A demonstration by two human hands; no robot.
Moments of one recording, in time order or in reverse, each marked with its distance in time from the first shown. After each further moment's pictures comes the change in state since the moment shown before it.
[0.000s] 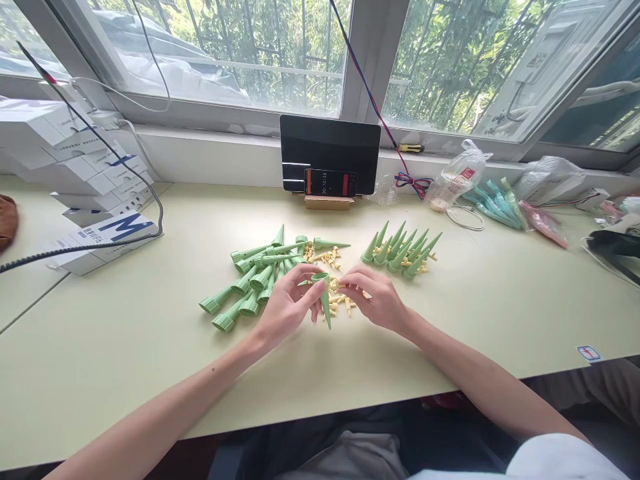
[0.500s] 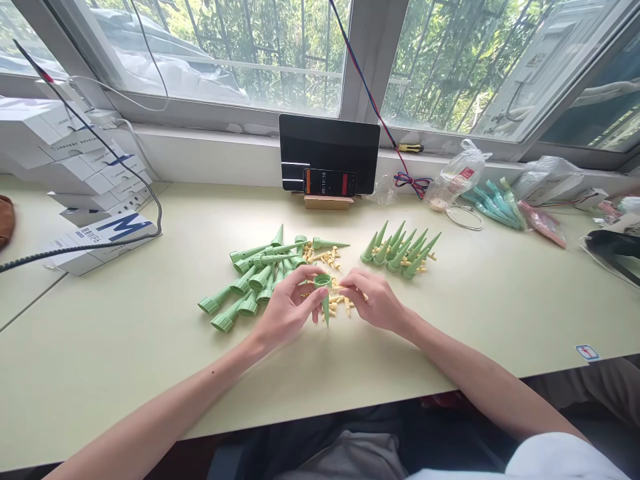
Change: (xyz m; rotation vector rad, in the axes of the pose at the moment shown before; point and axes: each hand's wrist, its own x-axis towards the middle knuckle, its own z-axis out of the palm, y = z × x) left_hand -0.001 -0.007 0.000 -0.026 -0.013 0.044; right_hand -0.001 0.001 0.002 -0.078 -0.042 0.029
